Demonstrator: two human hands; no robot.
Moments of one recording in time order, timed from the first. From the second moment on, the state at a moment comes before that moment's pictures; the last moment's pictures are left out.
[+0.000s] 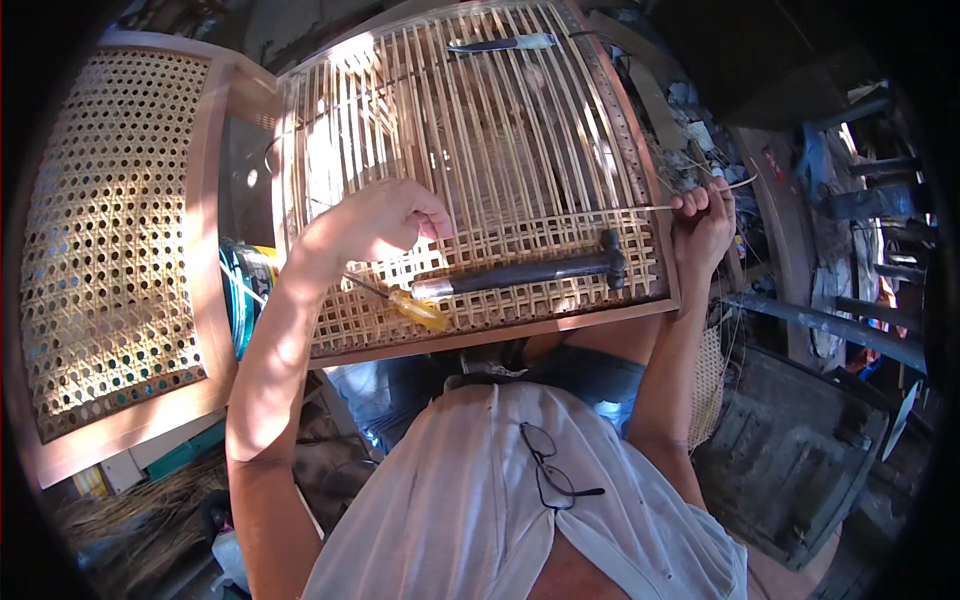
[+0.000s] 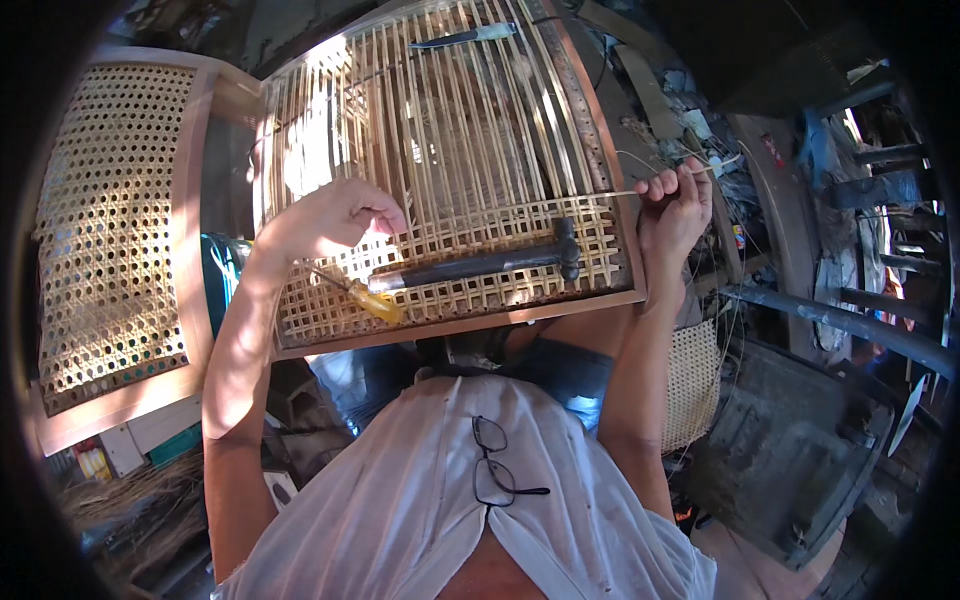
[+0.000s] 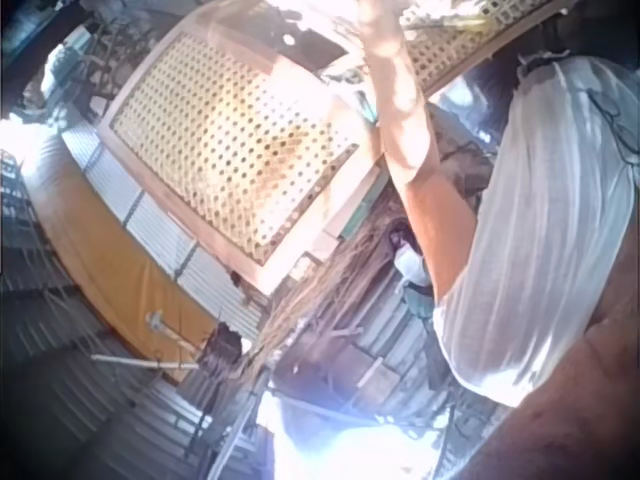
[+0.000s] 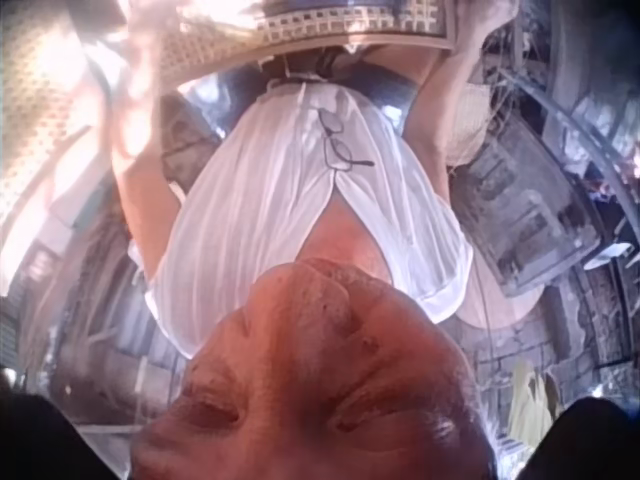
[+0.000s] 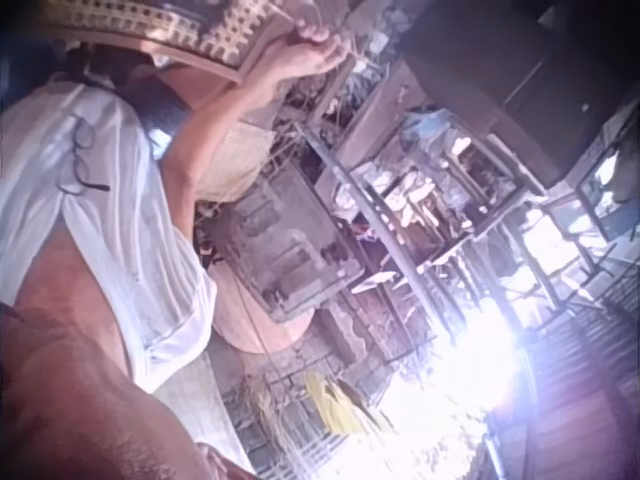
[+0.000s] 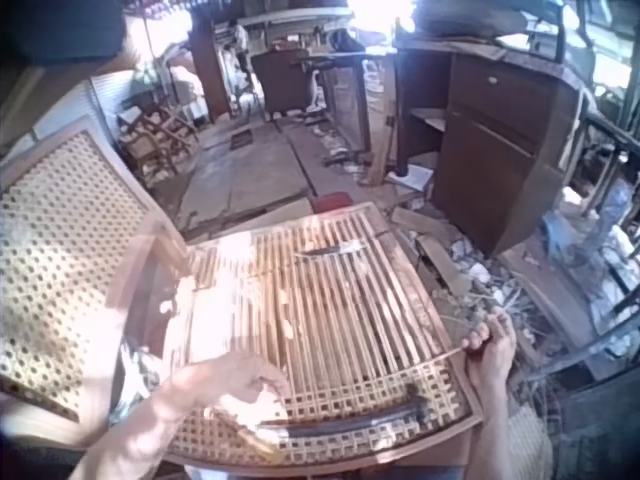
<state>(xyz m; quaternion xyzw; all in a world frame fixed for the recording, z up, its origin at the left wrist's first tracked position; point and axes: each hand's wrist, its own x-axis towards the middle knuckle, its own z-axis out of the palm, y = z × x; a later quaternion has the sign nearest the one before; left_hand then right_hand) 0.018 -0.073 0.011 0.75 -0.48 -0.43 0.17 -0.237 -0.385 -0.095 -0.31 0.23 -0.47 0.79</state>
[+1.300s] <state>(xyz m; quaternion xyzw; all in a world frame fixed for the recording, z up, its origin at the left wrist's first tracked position) 0.005 -0.099 0.019 0.76 -0.46 -0.43 0.13 -0.234 -0.382 -0.094 -0.28 0.24 -0.47 0.80</state>
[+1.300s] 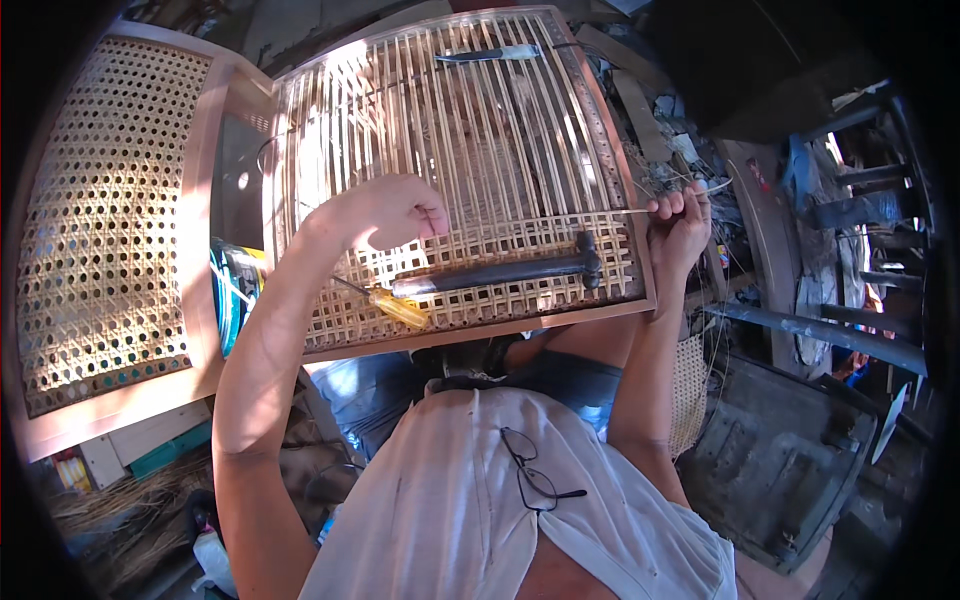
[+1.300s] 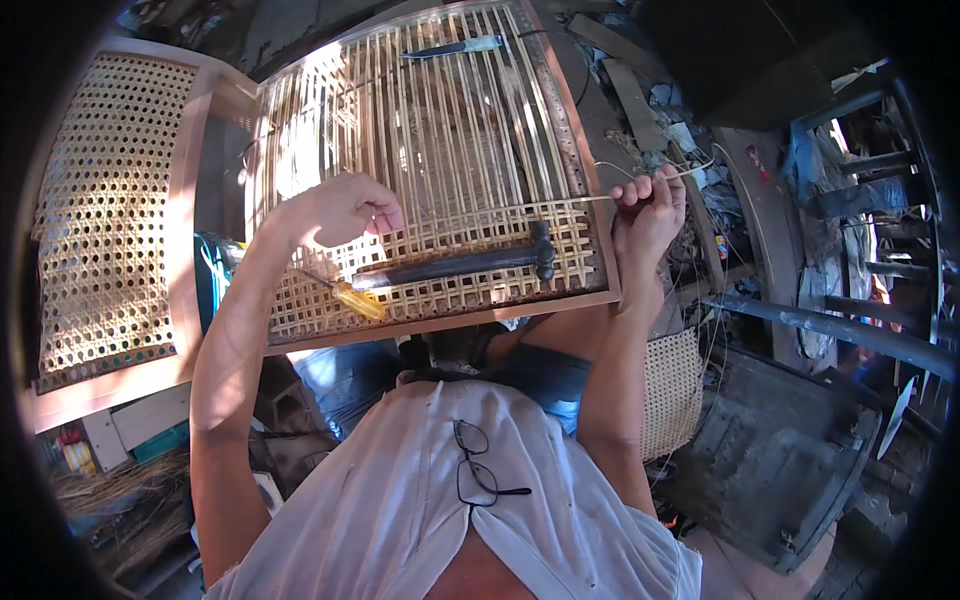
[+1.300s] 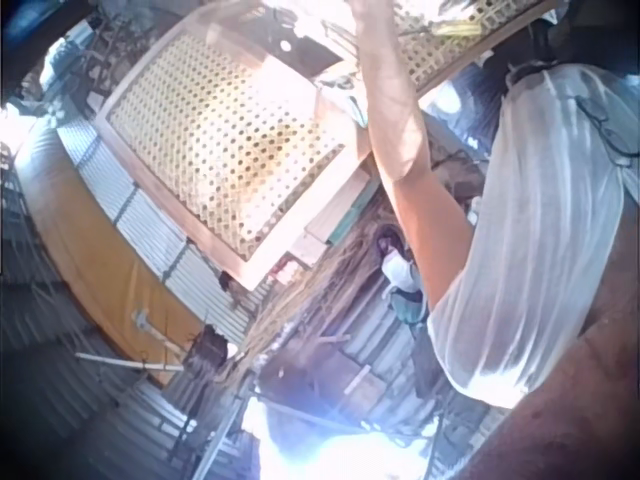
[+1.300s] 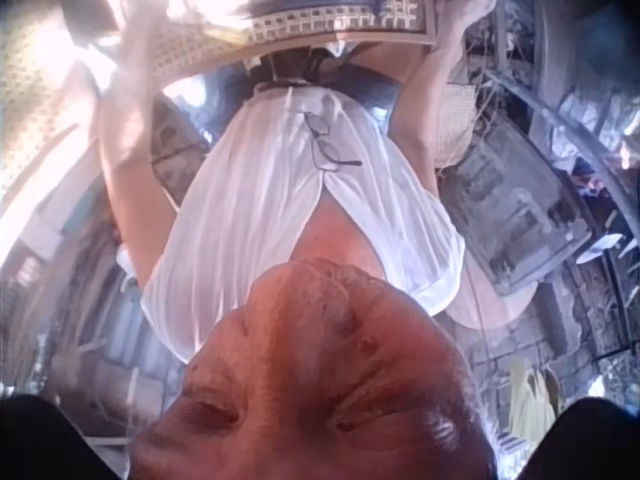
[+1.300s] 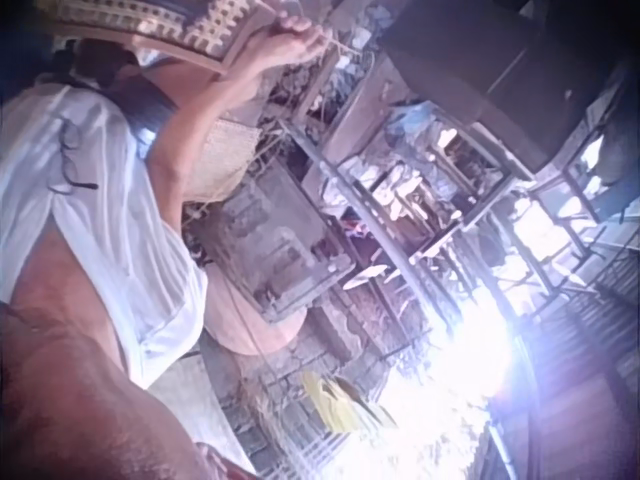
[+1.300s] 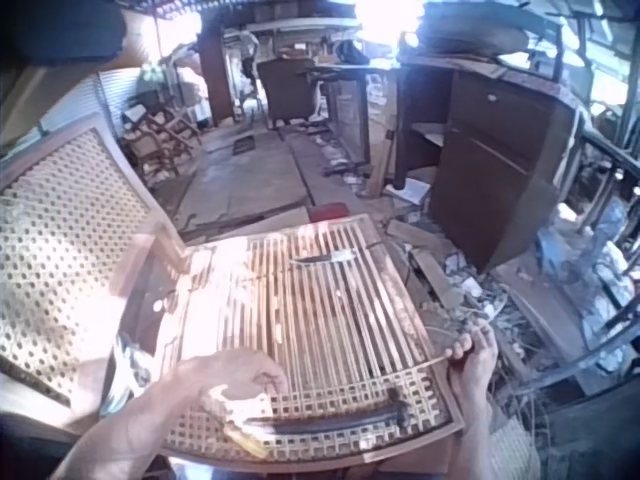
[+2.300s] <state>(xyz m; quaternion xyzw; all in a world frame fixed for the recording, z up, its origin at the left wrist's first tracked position) -0.022 -0.139 0.023 0.75 -0.52 -0.36 0.16 -0.226 -0.378 -0.092 -0.28 0.23 -0.50 0.79</state>
